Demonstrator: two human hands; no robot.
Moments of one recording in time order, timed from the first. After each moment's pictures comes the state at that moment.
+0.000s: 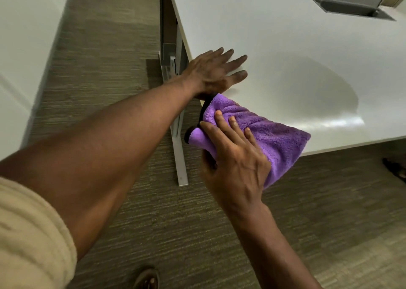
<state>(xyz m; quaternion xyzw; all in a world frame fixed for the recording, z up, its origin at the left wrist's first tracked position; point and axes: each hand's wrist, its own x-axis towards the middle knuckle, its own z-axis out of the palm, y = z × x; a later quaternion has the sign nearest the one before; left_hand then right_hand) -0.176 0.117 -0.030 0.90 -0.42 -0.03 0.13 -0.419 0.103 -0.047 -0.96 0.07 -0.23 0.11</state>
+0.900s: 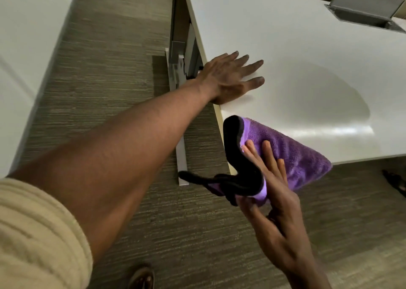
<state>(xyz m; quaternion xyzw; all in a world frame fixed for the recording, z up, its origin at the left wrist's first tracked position) -0.185 0.125 -0.028 0.89 -0.42 -0.02 0.17 -0.478 0.068 -0.051 -0.91 -0.01 -0.16 0.38</state>
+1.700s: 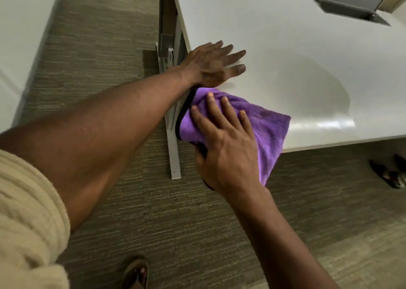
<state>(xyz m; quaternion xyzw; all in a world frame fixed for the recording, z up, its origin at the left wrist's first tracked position) -0.179 0.119 -0.030 0.89 -0.42 -0.03 0.15 -0.410 0.094 -0.030 -1.00 0.01 -0.09 0.05</state>
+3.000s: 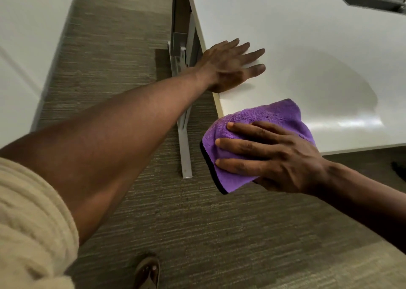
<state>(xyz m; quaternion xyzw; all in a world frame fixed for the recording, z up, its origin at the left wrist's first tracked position) -0.183 0.124 -0.033 0.89 -0.43 -0.02 0.15 -0.402 -0.017 -0.030 -0.89 -0.44 -0.08 -0.10</state>
